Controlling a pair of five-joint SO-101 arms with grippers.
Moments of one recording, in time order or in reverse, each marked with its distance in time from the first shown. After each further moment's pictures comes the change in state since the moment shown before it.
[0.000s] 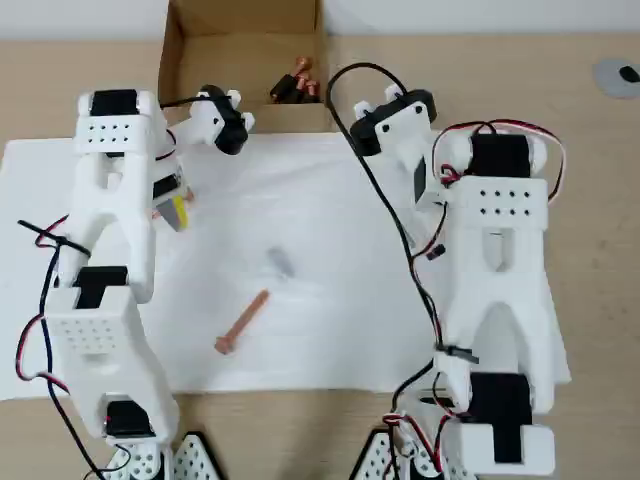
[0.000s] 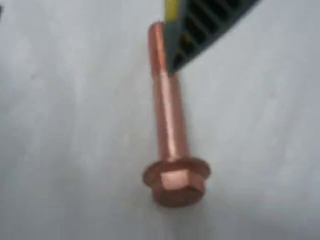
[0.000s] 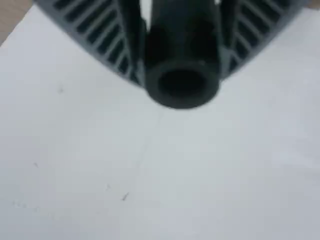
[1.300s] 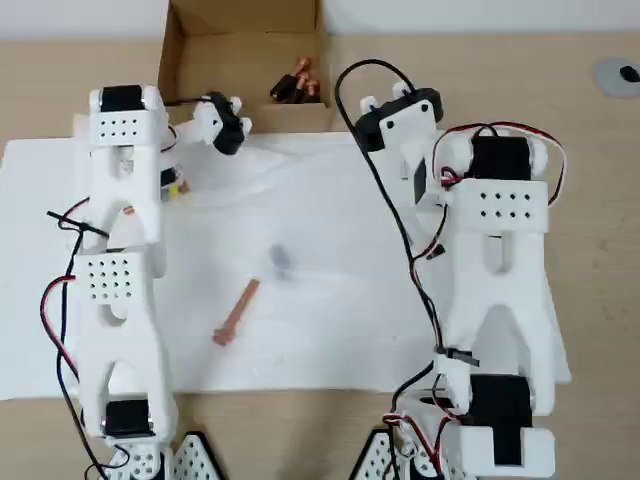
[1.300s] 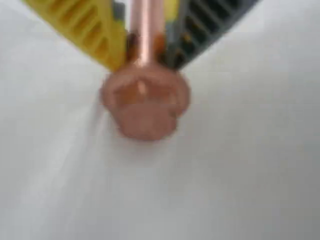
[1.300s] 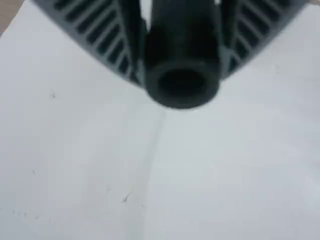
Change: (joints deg) left arm -1.6 28.4 -37.5 10.8 -6.1; right arm 0.0 -0.4 0.4 -0.6 -4.0
